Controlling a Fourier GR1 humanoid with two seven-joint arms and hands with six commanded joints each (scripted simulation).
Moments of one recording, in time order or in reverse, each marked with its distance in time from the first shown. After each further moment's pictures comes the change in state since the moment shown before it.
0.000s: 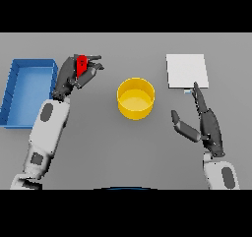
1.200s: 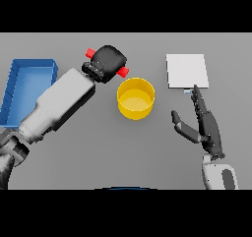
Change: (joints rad) left arm -0.440 0.190 -0.712 0.167 -0.735 -0.302 0.164; right arm 0.023 0.025 -0.005 -0.022 -0.049 0.020 0.062
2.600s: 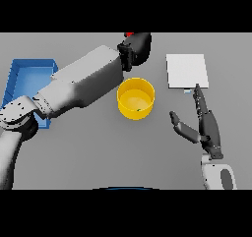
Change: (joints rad) left arm -0.406 -0.041 -0.458 0.167 -0.487 0.012 -0.315; right arm -0.001 0.014 -0.001 0.006 0.031 -0.040 -0.042
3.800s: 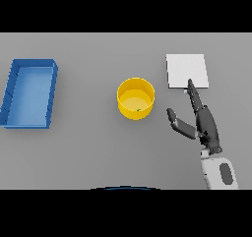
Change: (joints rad) left arm 0.076 0.375 1.026 0.557 0.918 0.279 0.384; right arm -0.061 -0.039 0.018 0.039 0.005 0.043 -0.017
